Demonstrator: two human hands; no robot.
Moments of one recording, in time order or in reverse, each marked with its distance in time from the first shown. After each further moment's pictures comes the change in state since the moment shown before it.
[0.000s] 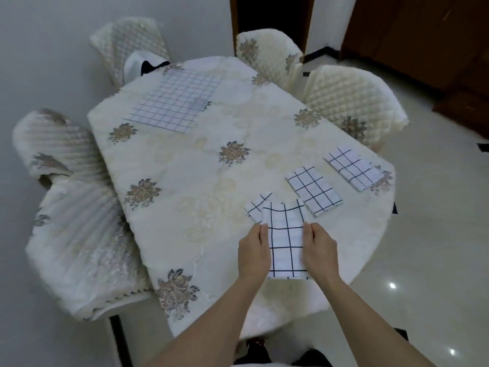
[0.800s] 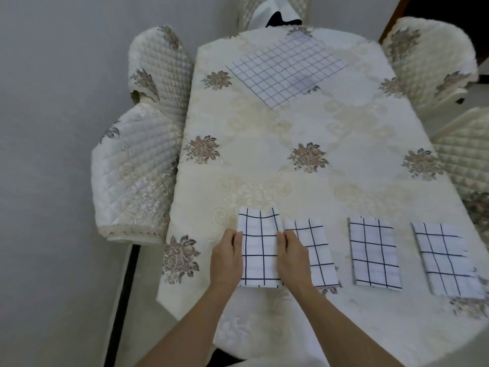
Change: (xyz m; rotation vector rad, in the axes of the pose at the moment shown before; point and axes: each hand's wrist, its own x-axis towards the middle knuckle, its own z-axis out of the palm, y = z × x) left_hand 0.030 -0.055 -0.030 0.035 0.509 -0.334; right_hand 0.076 -0.039 0.105 -0.178 -0.593 -0.339
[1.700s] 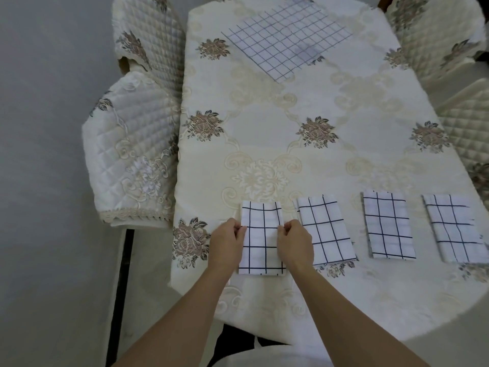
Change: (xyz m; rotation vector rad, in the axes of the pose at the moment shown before) left_hand 0.019 -0.056 -0.019 0.125 -0.177 -0.077; right_hand -0.002 0.011 0.060 -0.225 0.032 0.269
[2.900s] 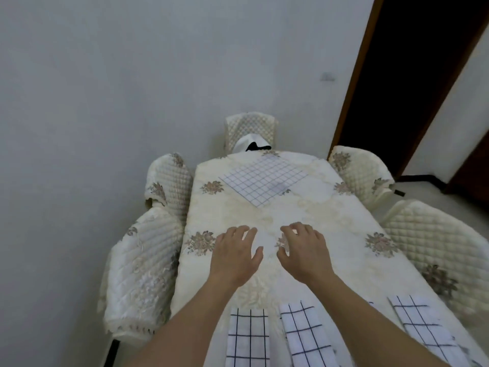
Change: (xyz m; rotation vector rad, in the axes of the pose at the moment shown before) left_hand 0.035 0.194 -0.102 0.577 0.444 0.790; right_hand 0.021 -0.113 -0.207 -0.472 0.497 -0.778
